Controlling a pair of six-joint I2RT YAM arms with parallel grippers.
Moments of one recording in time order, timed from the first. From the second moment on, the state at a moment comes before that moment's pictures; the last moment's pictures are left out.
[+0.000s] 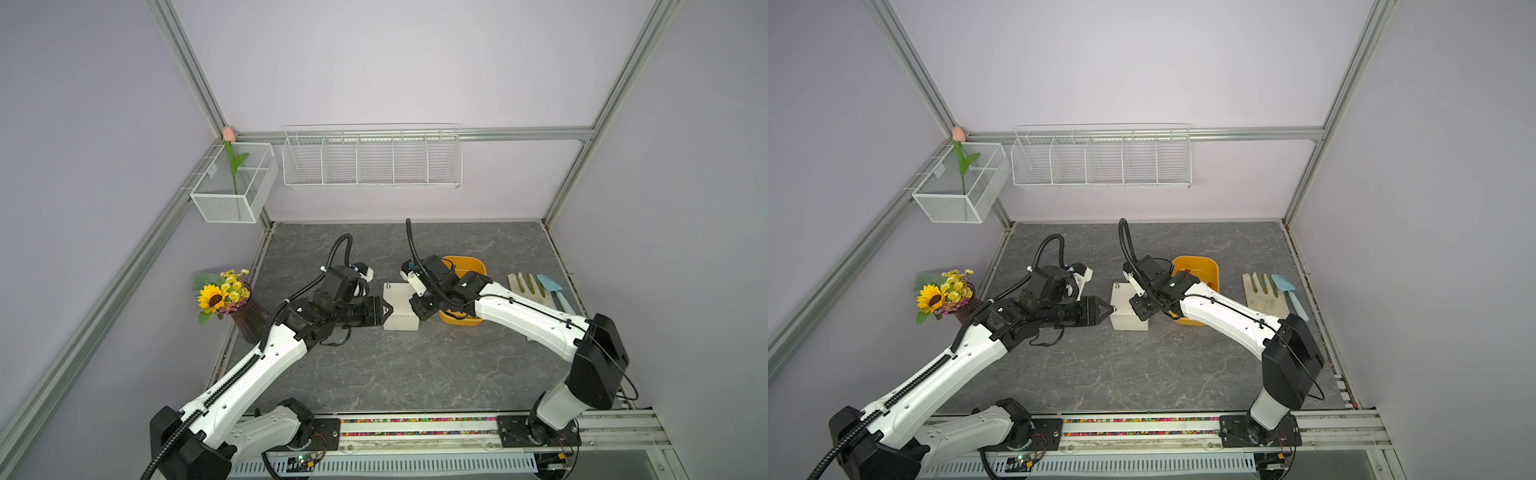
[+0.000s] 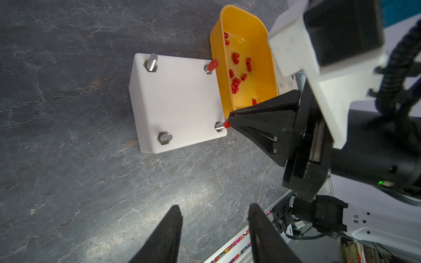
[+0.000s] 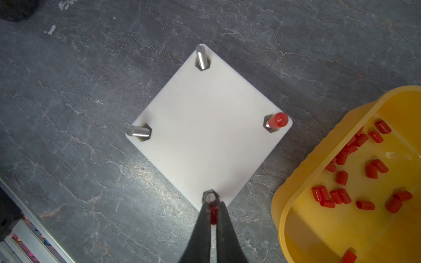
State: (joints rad) left arm -0.66 1.10 1.00 -0.68 0.28 -0.61; right arm 0.85 1.64 1.35 -0.70 0.04 0.14
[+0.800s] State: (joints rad) left arm -0.66 1.10 1.00 -0.66 0.29 -0.61; right arm 0.86 1.64 1.36 -0.71 0.05 0.13
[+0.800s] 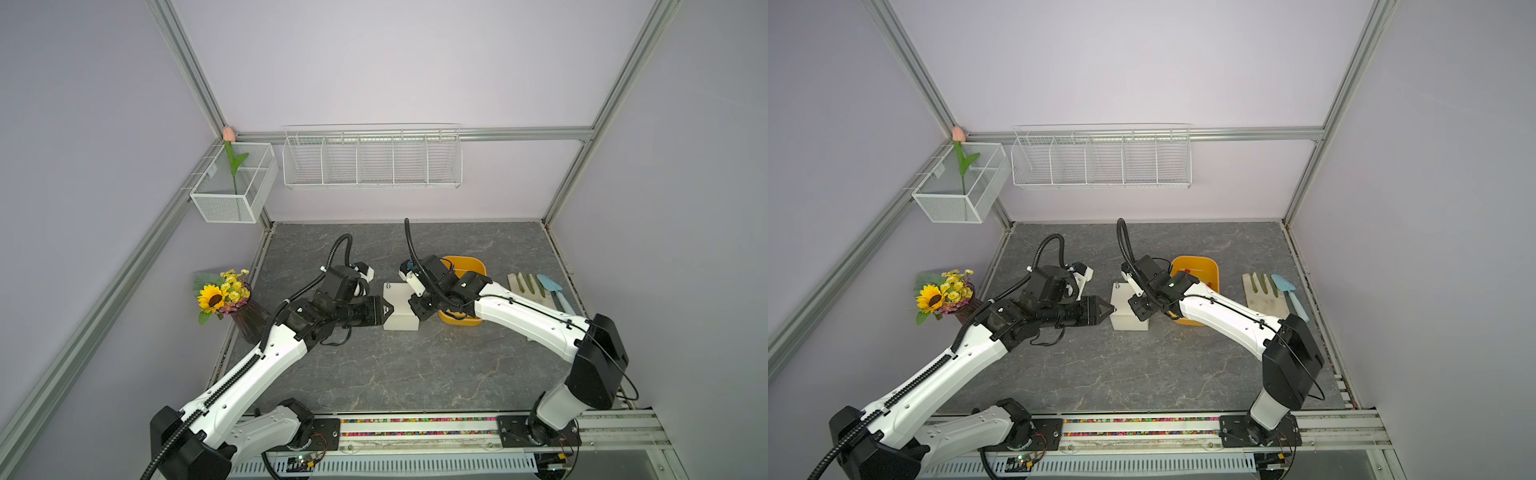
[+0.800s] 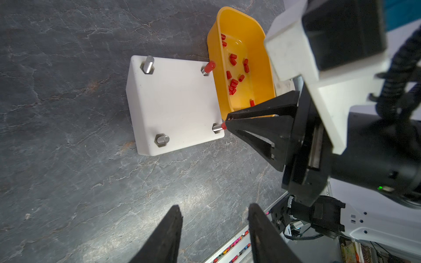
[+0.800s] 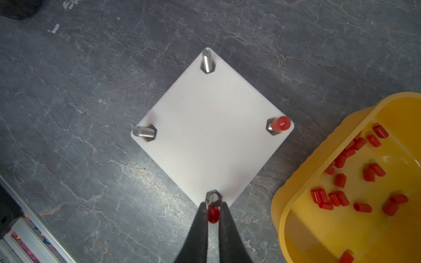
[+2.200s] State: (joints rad) left arm -0.66 1.09 0.99 -0.65 0.29 -0.61; right arm 0.87 1.61 1.35 -0.71 0.07 0.14
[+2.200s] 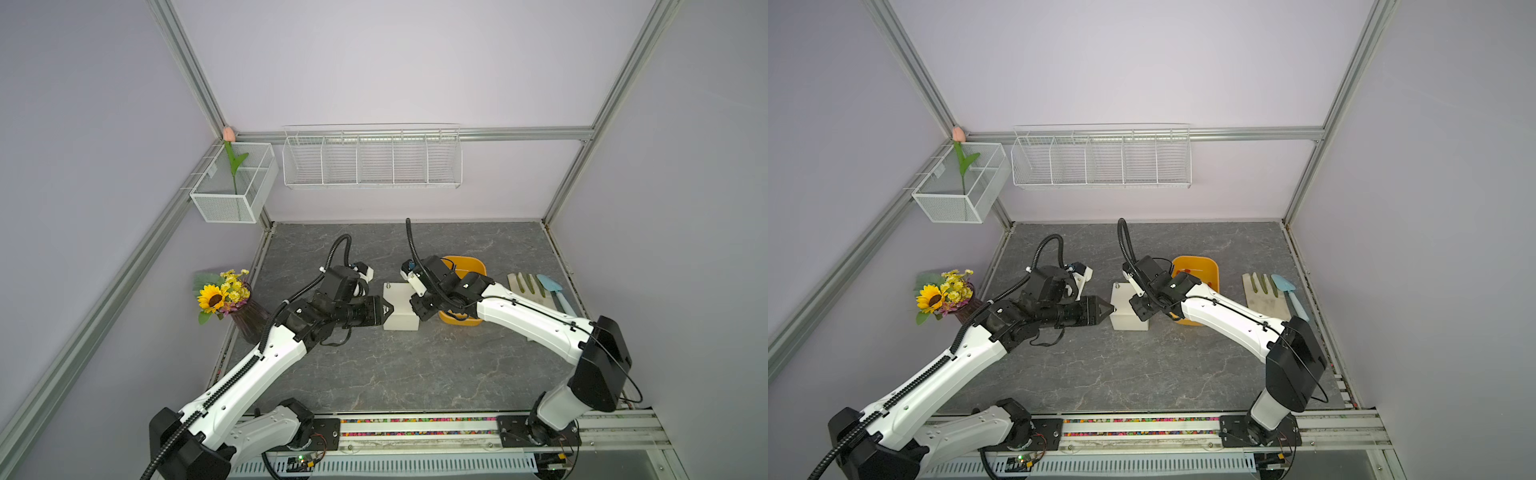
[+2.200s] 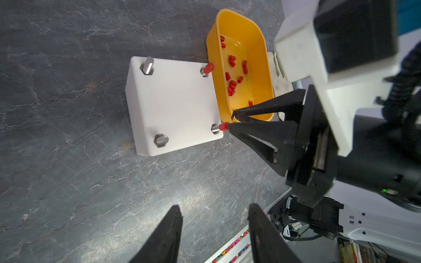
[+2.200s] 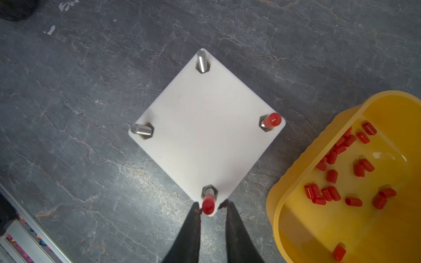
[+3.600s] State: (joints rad) left arm -0.66 1.09 0.99 -0.63 0.32 -0.61; right arm 0.86 1.64 1.33 -0.70 0.06 0.14
